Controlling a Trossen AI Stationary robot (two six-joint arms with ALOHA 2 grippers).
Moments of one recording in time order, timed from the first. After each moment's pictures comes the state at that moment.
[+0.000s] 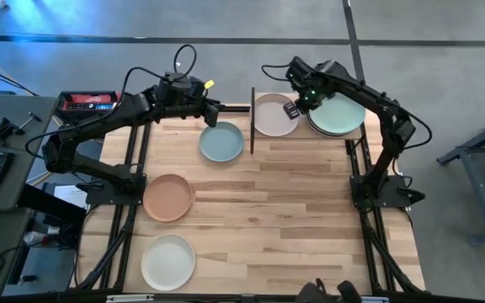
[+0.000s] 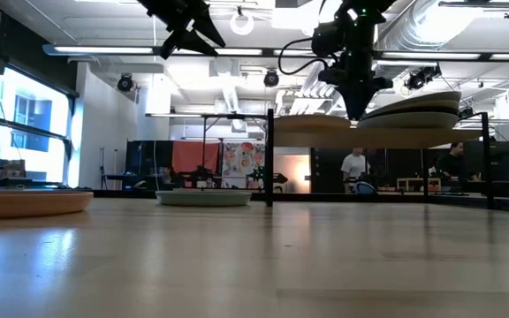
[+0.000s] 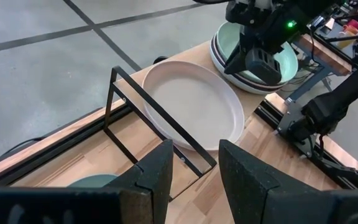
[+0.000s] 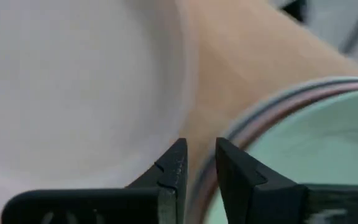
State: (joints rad) left arm 0.48 1.29 1.27 -0.45 -0.01 -0.41; right arm -0.70 1.75 1.72 -1.33 0.10 0.31
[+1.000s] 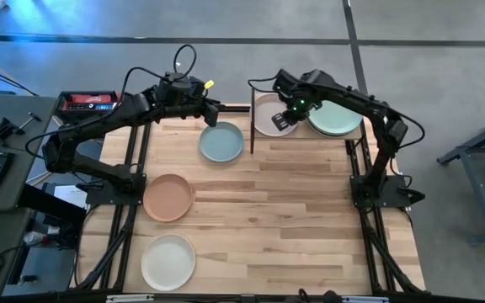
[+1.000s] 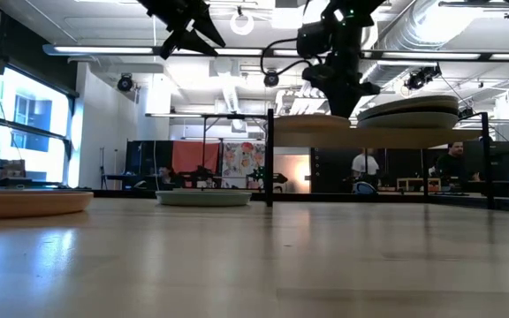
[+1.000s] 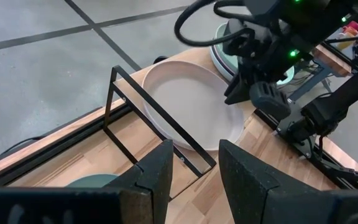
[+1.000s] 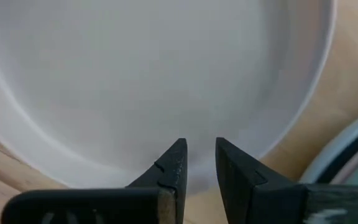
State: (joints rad) left arm 0.48 1.29 1.27 -0.45 -0.01 -0.42; right arm -0.60 1.80 1.72 -1.31 0.01 0.38
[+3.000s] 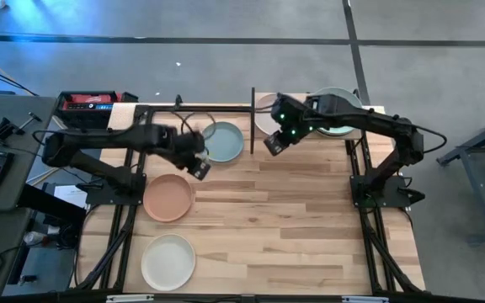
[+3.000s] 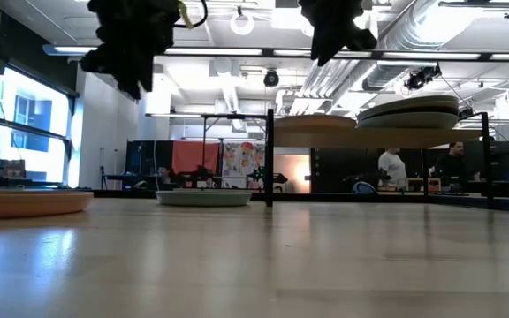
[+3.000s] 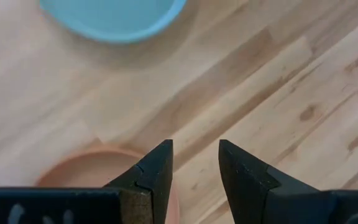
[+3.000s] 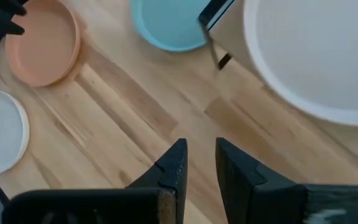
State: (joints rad) left arm 0.11 1.29 1.14 -1.05 -0.04 -0.85; right arm -0.24 1.61 1.72 -1.20 -0.01 0.63
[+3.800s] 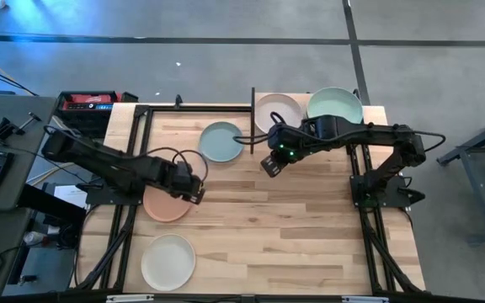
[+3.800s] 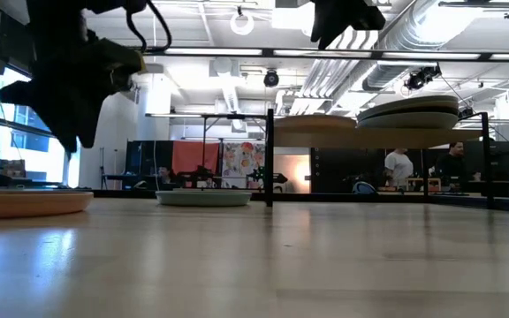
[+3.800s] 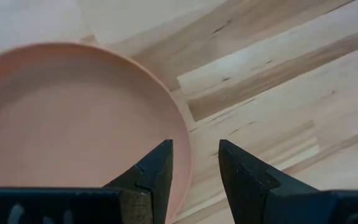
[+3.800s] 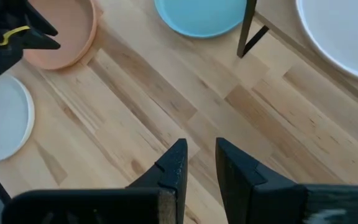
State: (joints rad) left arm -0.20 1.29 0.83 -0.88 -0.12 -1.37; right arm -0.02 1.61 1.72 -1.20 0.14 0.78
